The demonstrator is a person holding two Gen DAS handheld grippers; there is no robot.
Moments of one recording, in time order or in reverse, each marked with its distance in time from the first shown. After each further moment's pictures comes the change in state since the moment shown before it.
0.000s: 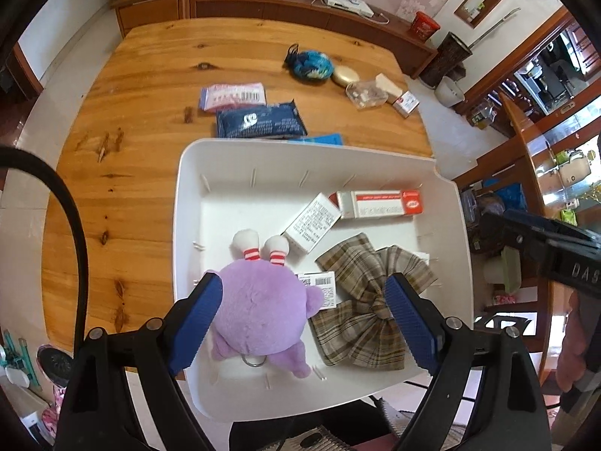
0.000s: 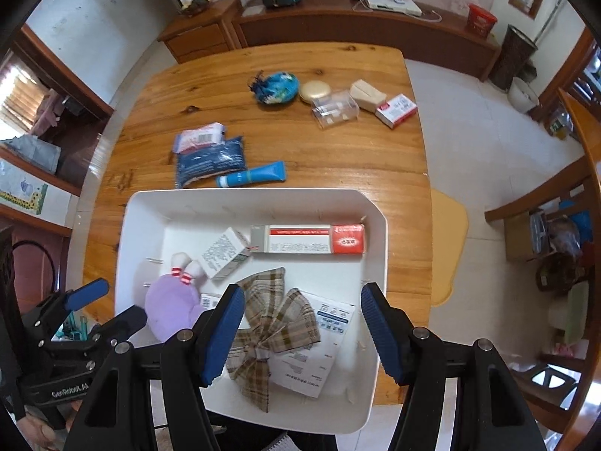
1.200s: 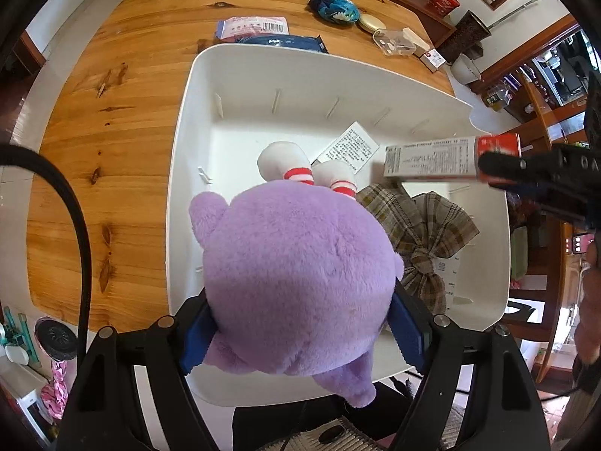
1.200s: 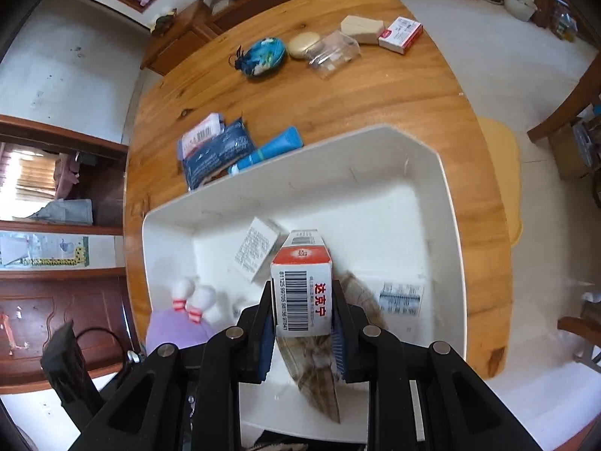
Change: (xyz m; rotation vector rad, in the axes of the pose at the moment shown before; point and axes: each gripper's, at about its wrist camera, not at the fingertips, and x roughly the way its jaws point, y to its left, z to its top) left arm 0.046 0.023 -0.041 -0.044 0.135 0.022; right arm 0.069 -0.020 0.004 0.285 0.127 0.209
